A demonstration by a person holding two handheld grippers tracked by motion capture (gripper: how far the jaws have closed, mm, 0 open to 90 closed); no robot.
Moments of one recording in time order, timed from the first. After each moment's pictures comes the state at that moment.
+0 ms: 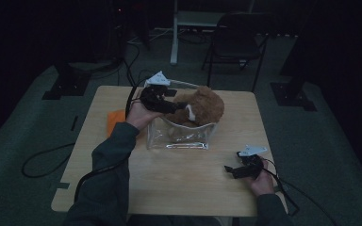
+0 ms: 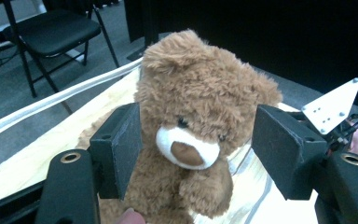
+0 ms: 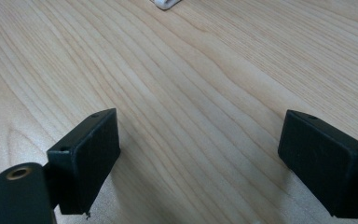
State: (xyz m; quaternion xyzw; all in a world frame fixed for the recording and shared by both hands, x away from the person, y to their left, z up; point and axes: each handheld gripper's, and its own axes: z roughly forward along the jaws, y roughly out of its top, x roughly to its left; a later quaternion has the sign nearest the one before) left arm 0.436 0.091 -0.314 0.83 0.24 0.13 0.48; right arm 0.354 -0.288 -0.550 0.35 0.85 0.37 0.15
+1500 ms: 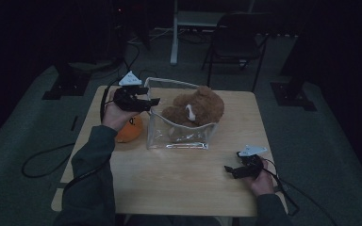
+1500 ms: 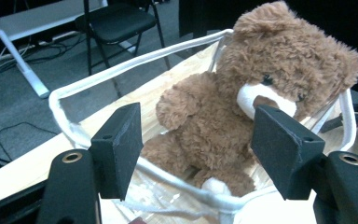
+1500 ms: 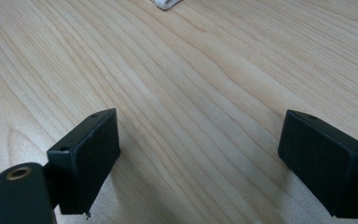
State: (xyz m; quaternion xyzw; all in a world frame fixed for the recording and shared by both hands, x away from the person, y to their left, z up) left arm 0.436 0.163 -0.324 0.81 0.32 0.19 0.46; right arm 0.353 -0.288 -0.550 0.35 0.85 0.37 0.15
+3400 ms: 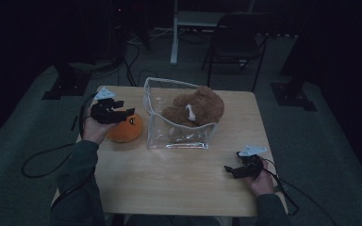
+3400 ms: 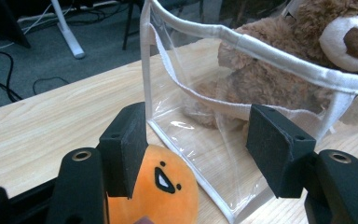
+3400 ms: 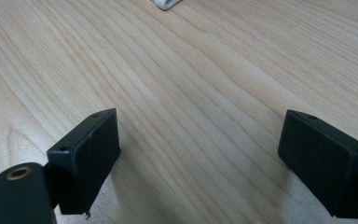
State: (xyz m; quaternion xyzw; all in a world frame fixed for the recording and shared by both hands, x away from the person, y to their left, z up) left arm 0.425 0.236 -0.379 0.78 0.40 0.20 0.43; right arm 0.353 -0.288 -0.550 0.35 0.85 0.37 0.15
